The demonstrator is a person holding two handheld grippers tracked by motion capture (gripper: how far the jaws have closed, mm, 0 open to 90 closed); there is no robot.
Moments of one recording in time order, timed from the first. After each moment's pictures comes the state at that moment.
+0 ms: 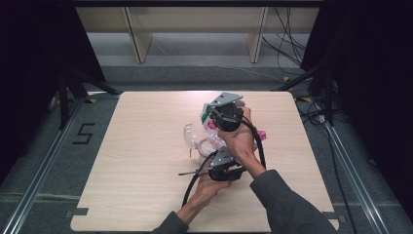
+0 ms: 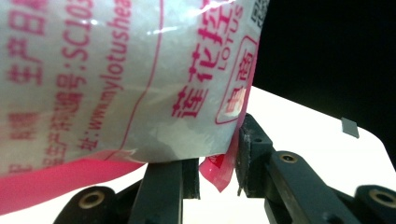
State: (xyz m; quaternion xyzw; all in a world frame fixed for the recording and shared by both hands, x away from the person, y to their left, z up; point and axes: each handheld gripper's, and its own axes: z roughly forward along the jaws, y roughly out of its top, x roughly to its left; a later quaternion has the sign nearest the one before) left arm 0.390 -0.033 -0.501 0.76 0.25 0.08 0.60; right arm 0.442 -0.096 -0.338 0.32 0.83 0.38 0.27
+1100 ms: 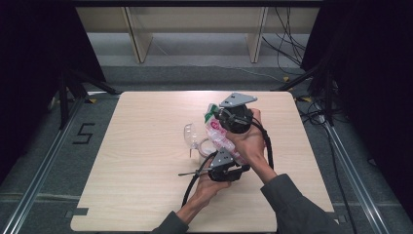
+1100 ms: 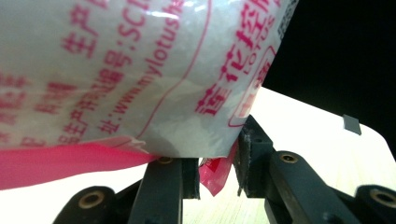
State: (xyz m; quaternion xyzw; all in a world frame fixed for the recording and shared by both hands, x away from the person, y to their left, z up) left arm 0.389 -0.032 -0.503 0.76 0.24 0.08 0.60; right arm 0.429 -0.117 -0.329 0.31 0.81 0.42 0.25
